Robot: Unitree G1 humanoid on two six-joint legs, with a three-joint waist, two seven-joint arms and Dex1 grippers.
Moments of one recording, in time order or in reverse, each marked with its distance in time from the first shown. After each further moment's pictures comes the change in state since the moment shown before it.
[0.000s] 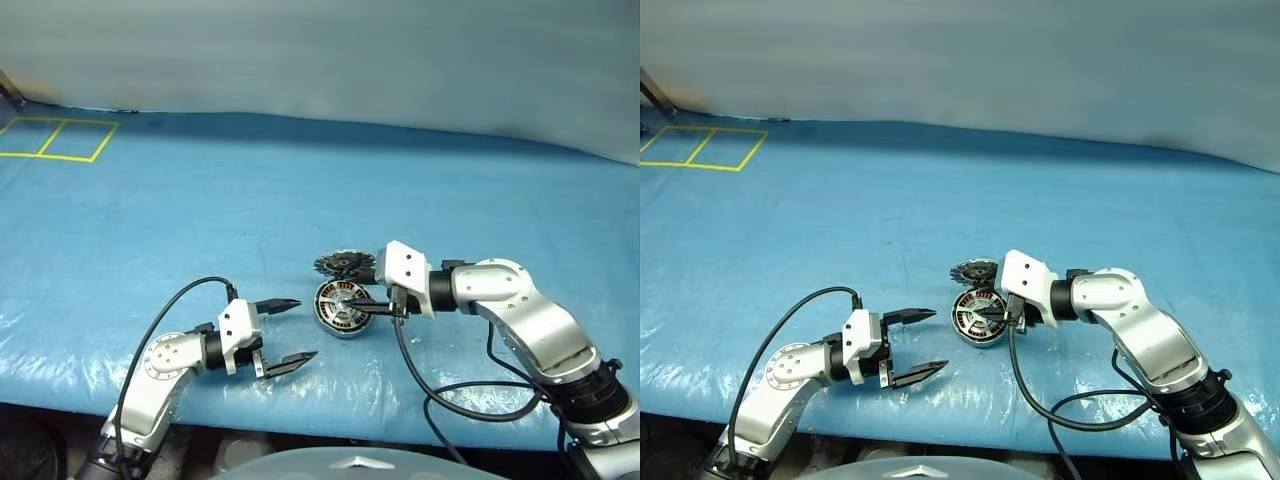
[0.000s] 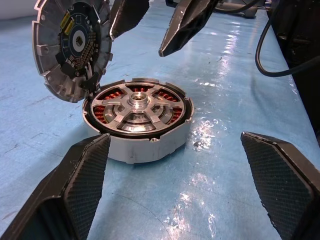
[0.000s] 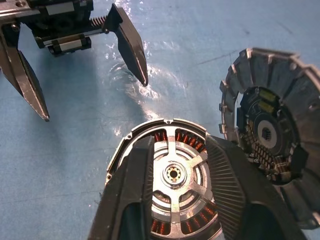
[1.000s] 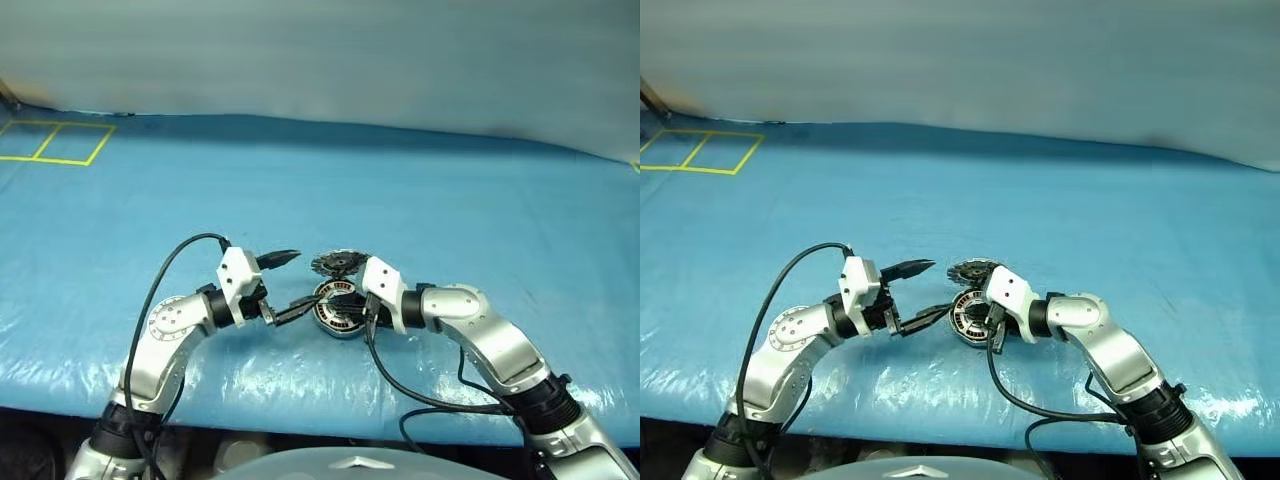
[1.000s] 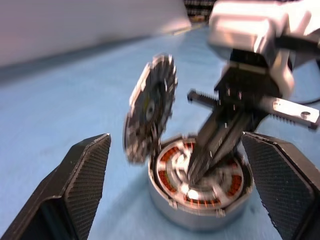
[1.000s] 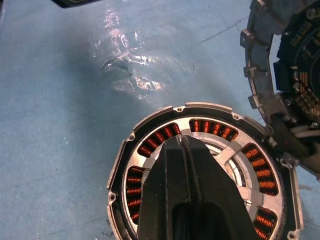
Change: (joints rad) left arm -0.160 -0.079 0.104 -0.097 -0.142 0.309 0.186; right arm 0.086 0.172 0.043 0.136 -0.016 -0.039 -0.103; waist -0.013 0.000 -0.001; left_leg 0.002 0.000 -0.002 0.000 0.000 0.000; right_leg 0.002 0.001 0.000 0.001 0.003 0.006
